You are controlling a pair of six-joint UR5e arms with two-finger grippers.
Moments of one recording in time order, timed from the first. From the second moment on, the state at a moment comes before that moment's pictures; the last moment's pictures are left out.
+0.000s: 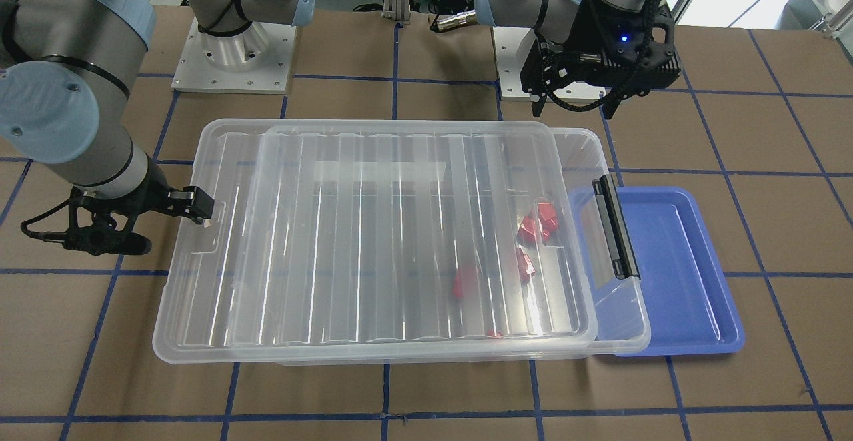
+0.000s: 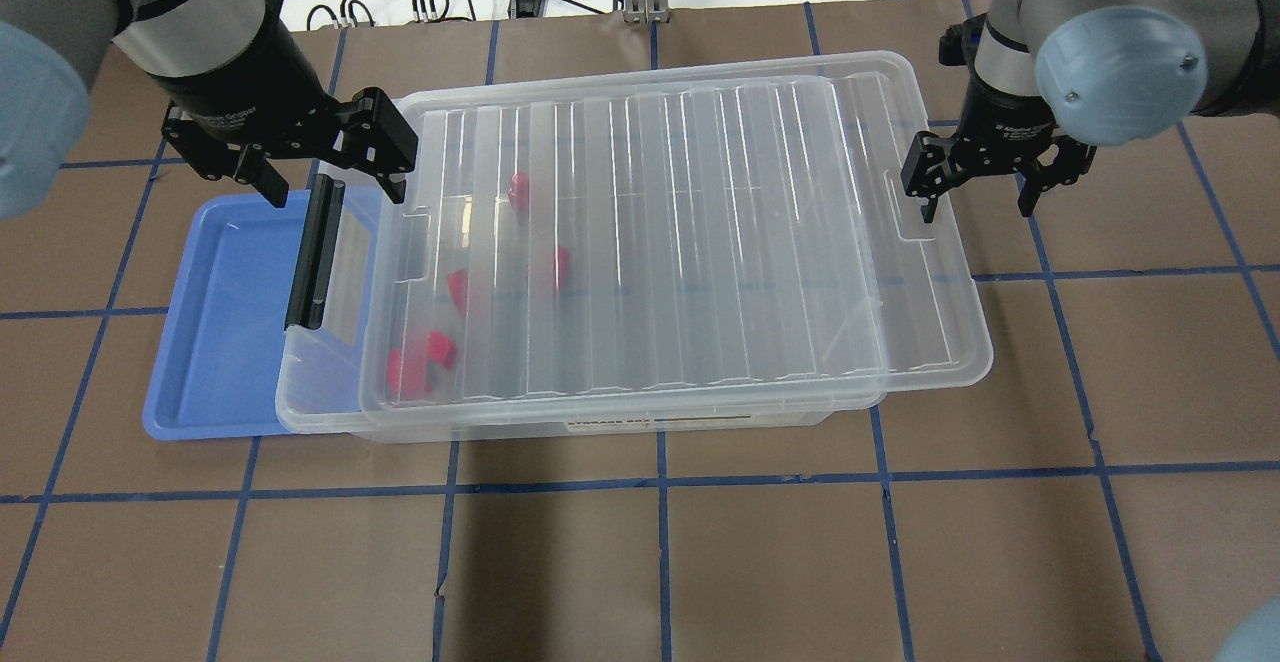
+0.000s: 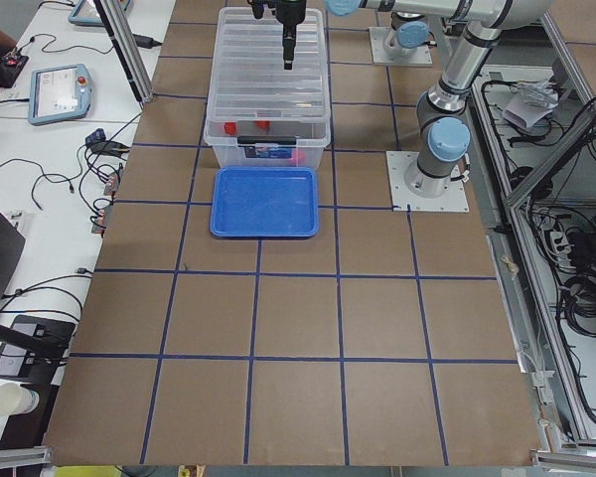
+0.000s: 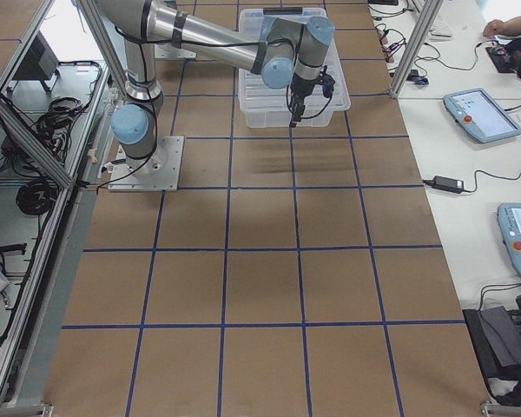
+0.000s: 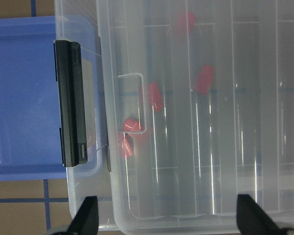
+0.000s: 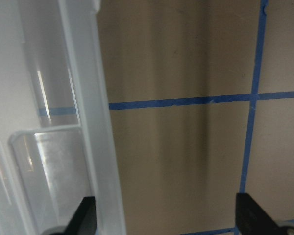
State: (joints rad) left arm -1.60 -1.52 -1.57 -1.59 1.58 -0.02; right arm 1.45 -1.33 1.64 -1.72 -1.70 -0.07
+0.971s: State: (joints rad) left arm -1.61 -1.65 -1.66 -1.39 1.56 -0.14; right arm 1.30 -1.34 1.62 -1.74 -1.80 -0.35
